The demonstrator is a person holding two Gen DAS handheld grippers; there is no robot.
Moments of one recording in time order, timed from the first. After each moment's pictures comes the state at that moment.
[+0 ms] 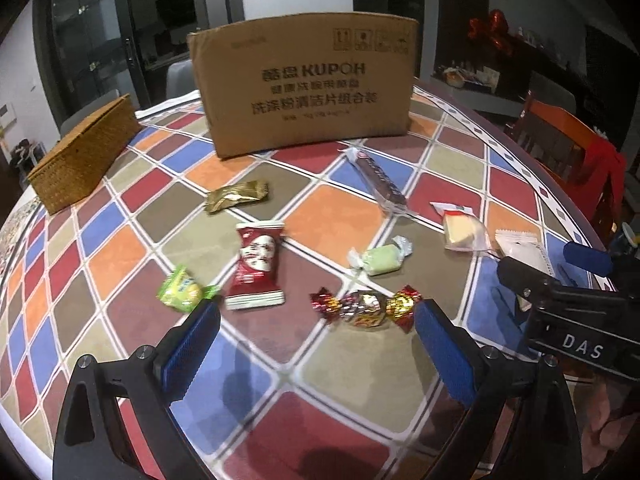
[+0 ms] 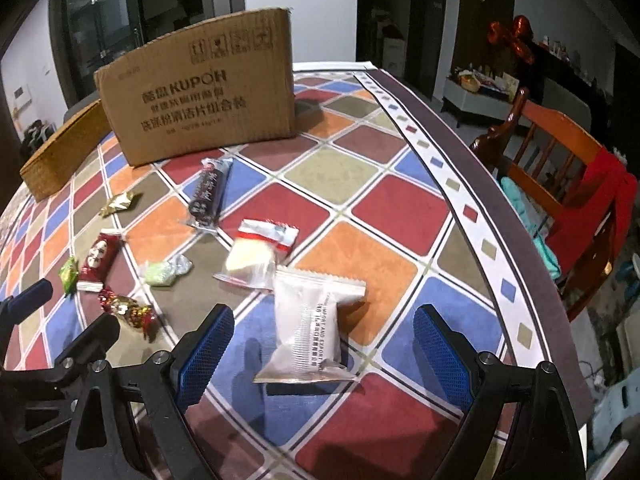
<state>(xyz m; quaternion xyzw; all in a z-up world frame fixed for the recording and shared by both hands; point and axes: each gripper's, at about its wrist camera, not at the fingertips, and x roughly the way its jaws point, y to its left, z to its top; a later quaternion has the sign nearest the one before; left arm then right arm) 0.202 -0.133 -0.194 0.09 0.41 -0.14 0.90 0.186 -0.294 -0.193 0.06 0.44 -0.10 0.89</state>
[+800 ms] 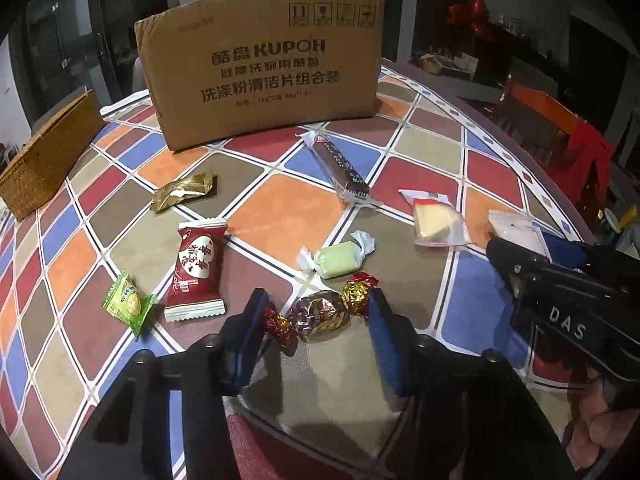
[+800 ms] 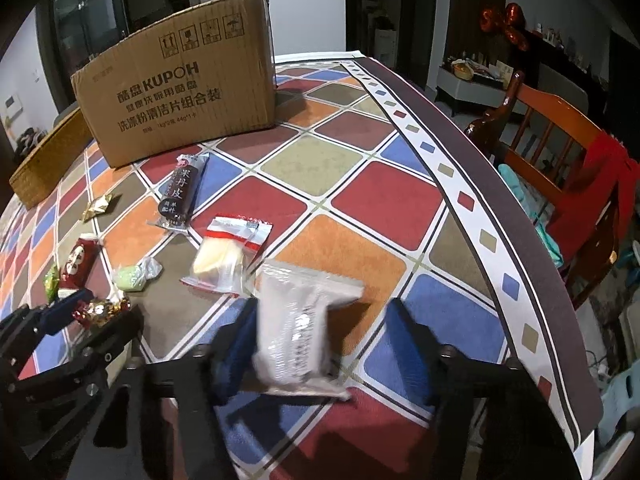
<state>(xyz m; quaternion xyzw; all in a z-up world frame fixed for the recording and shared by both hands) 0.213 -0.154 -0.206 0.09 0.43 -0.18 0.88 0.194 -0.307 -0.203 0.07 0.44 -0.10 0.89</state>
